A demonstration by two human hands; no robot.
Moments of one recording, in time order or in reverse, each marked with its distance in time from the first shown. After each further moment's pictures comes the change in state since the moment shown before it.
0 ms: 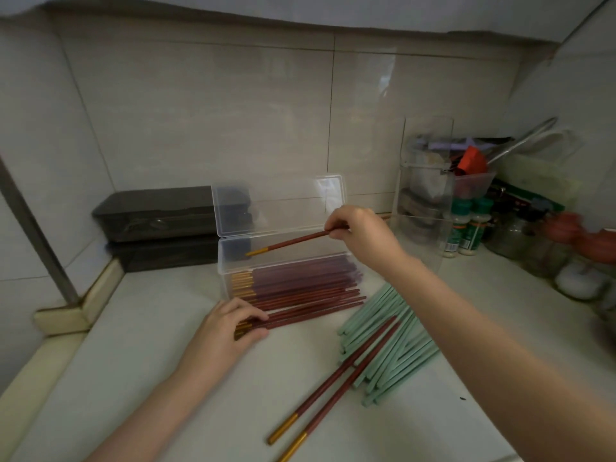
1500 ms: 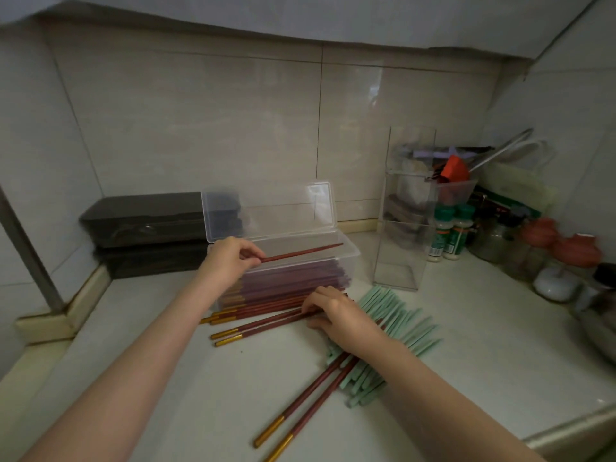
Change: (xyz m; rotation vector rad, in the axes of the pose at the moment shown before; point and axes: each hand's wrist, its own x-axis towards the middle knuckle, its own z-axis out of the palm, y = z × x) left_hand 0.107 0.029 -0.031 -0.023 -0.019 -0.180; right_hand -0.087 0.013 0.066 0.007 -0.197 -0.177
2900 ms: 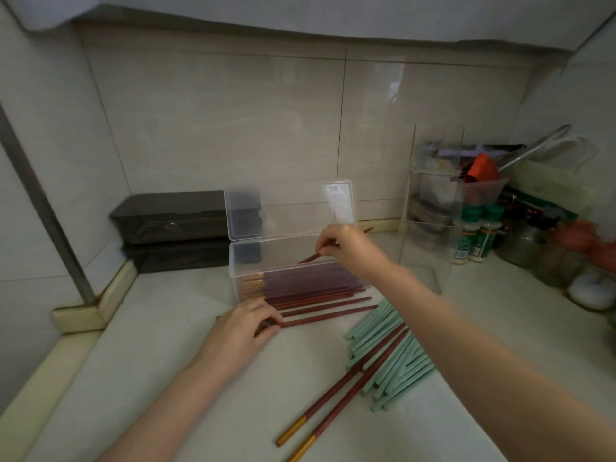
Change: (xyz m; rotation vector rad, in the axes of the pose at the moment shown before) left_hand -0.089 -0.044 0.035 0.175 0.018 0.289; right_hand 0.087 -0.008 -0.059 0.070 0.043 0.103
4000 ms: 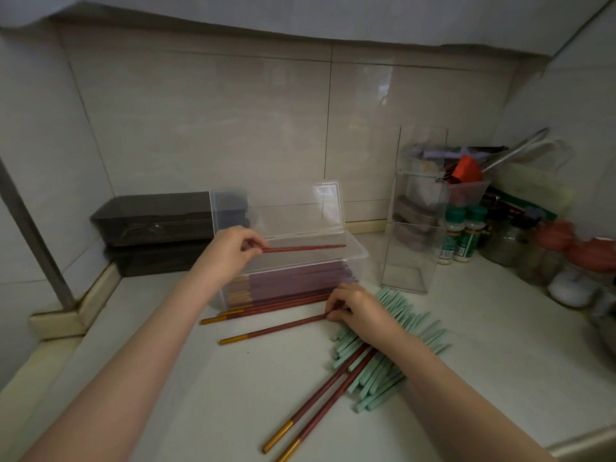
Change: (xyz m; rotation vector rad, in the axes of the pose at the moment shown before) left_hand 0.097 0.014 -0.056 -0.130 0.028 -0.195; right_hand -0.081 0.041 0.043 -0.007 -0.045 0.033
